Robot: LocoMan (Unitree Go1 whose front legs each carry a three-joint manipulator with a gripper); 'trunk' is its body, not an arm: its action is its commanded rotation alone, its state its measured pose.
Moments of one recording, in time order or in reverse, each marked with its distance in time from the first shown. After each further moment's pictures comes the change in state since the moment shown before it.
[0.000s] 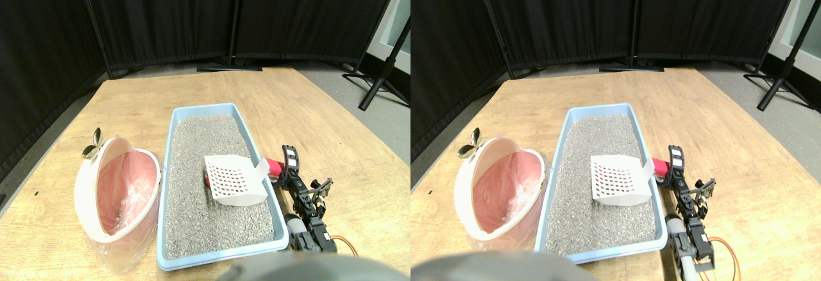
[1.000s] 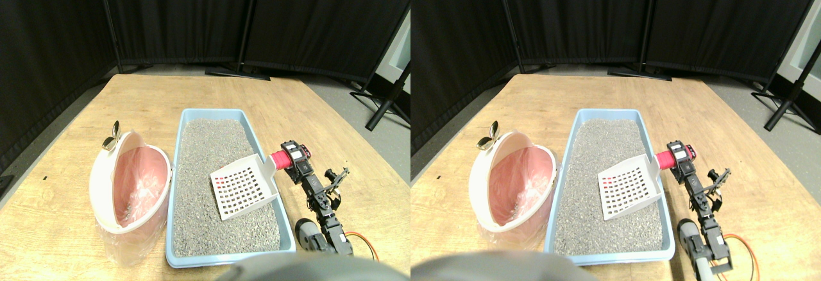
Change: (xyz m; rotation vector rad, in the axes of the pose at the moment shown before) right arm 0.002 0.027 0.049 -0.397 -0.213 0.202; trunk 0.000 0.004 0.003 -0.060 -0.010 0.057
